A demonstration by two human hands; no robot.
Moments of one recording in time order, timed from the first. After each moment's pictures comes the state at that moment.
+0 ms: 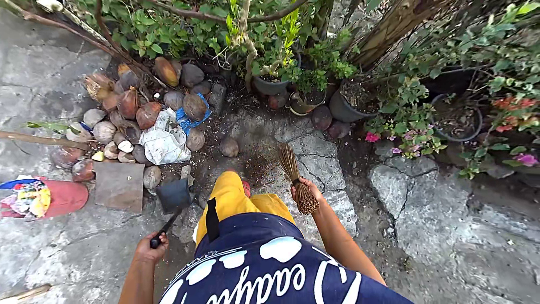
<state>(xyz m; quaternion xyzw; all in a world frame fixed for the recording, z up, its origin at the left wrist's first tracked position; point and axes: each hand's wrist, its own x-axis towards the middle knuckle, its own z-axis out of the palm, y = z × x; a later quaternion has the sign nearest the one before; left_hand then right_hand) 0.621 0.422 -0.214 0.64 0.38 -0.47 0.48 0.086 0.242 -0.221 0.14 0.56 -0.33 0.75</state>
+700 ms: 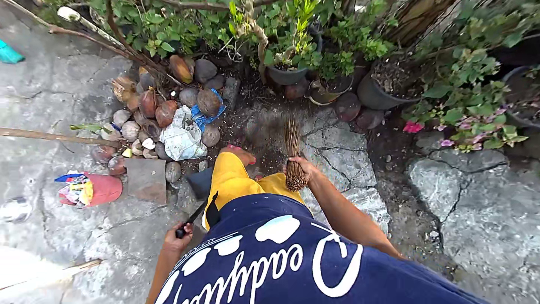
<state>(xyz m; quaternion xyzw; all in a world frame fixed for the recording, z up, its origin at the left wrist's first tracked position) 0.587 0.402 -0.208 0.61 0.39 -0.48 0.50 0.141 0.158 -0.273 0.03 0.55 -0.25 0.80</state>
